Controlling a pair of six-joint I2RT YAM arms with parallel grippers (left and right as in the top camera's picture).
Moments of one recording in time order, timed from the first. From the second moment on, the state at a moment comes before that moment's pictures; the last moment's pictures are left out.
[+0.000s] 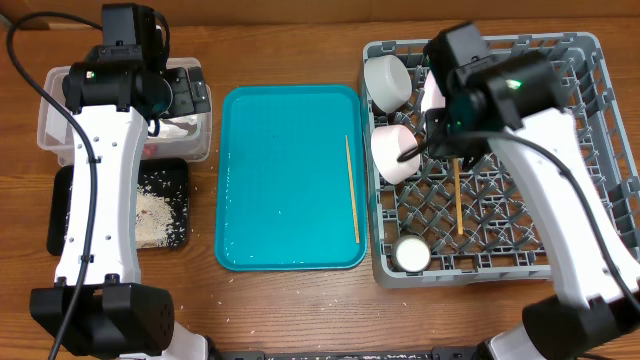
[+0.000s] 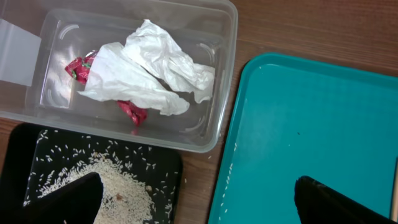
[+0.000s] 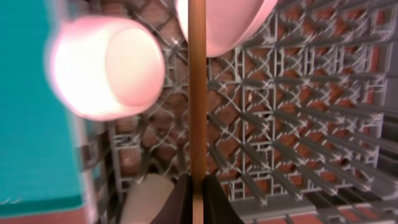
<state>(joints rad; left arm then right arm) 0.04 1.72 1.80 -1.13 -0.12 -0.17 0.35 1.73 1.85 -1.54 0.23 0.33</state>
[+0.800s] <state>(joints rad) 0.04 1.72 1.80 -1.13 -0.12 -0.17 0.51 1.75 1.81 -1.16 0.01 0.24</state>
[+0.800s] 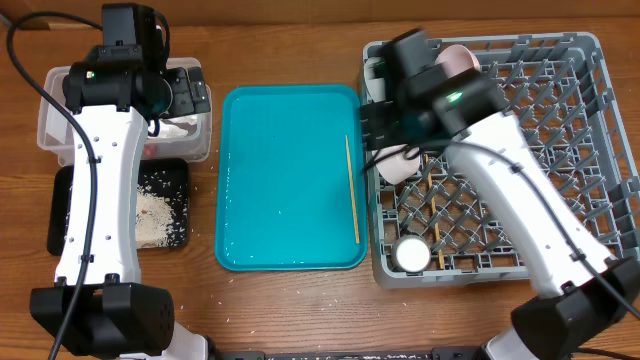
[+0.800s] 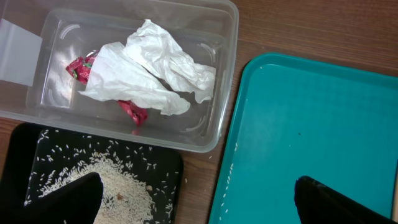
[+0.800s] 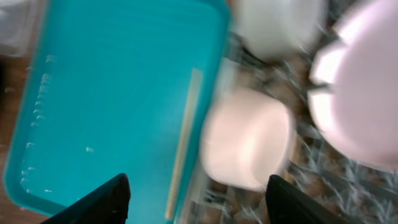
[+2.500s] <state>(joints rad) 0.04 1.72 1.80 -1.13 -0.12 -0.17 0.69 2.33 2.21 -1.39 -0.09 0.31</state>
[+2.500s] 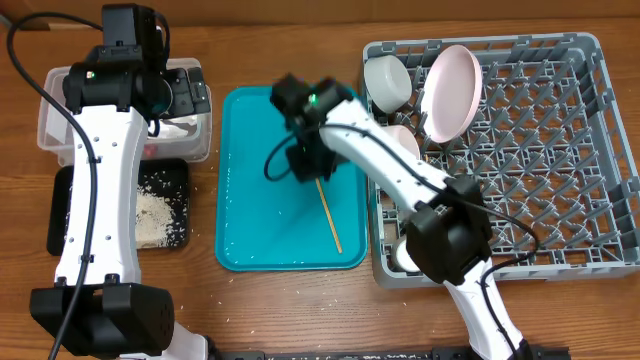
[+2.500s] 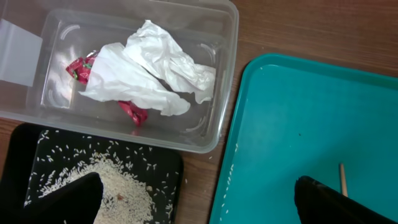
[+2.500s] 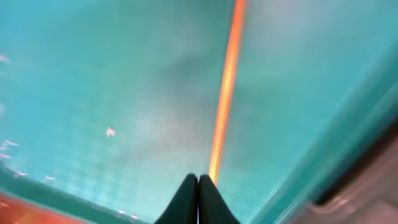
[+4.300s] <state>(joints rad) 0.04 1.72 1.80 -1.13 -0.12 -0.17 0.68 2.34 2.10 -1.21 -0.07 0.20</state>
